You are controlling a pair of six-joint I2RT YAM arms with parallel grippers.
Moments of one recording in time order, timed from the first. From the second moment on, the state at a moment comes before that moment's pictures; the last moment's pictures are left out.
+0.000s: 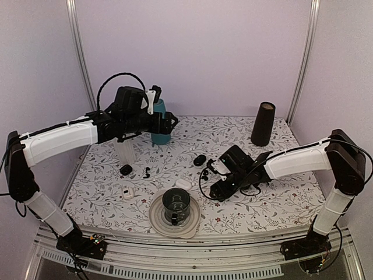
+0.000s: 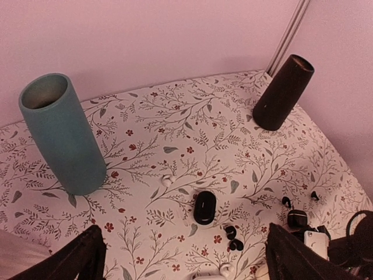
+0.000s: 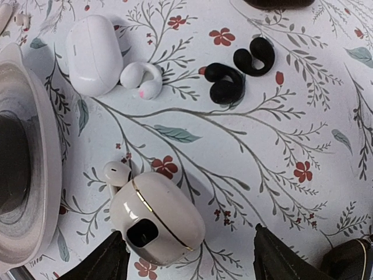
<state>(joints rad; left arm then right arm) -0.70 1.55 1.30 -0.20 -0.10 -0.28 0.88 1.73 0.96 -0.26 -0.03 0.17</state>
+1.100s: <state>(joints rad) -0.69 1.55 1.28 -0.18 -0.09 -0.33 0.91 1.78 0.95 -0.20 0.03 0.15</state>
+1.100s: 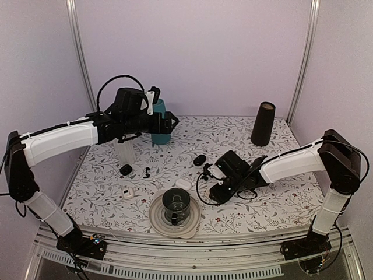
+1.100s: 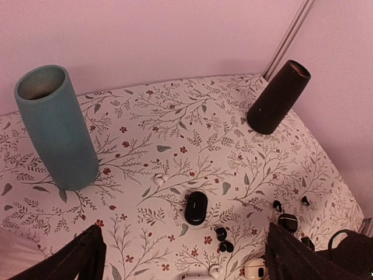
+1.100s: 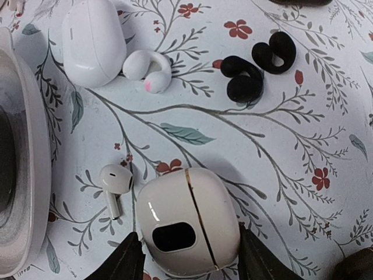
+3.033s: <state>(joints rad) -0.58 1.66 1.13 -0.10 0.49 -0.61 0.91 1.78 0.90 -0.02 0.13 0.14</state>
